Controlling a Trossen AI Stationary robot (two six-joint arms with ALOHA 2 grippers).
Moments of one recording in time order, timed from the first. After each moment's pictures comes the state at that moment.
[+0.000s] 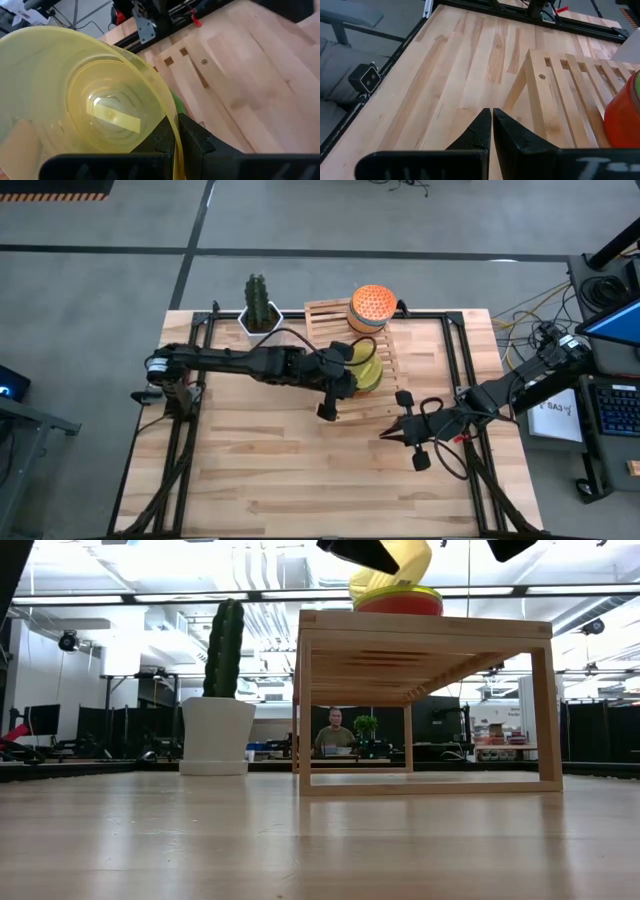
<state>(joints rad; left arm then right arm) -0.04 1.82 1.75 -0.57 -0.12 0.46 0.53 1.08 0.85 -0.32 0.31 0.08</state>
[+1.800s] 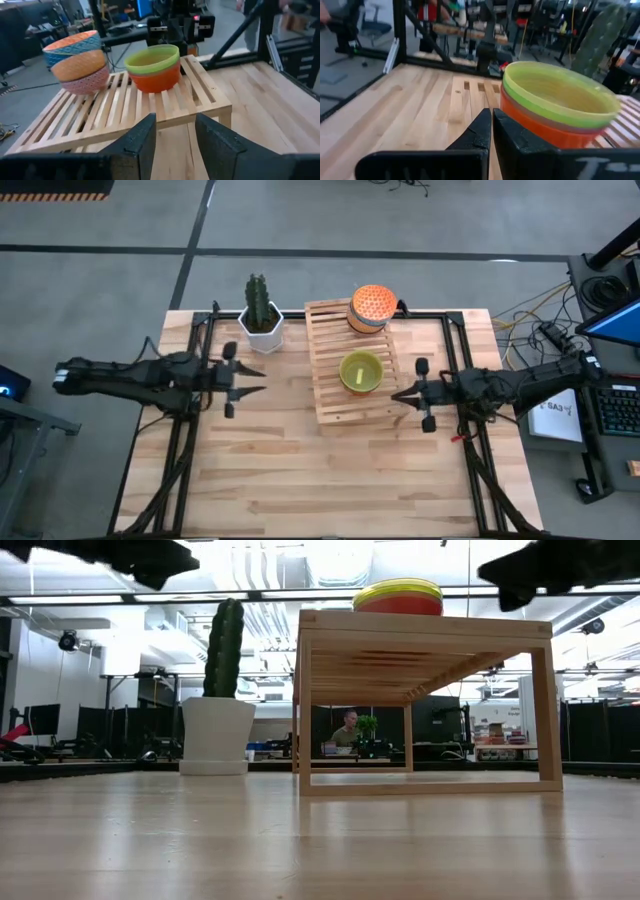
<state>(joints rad) -0.05 0.62 0.58 -0.13 -0.12 0.19 0.18 0.60 0.36 0.14 0.12 -0.15</state>
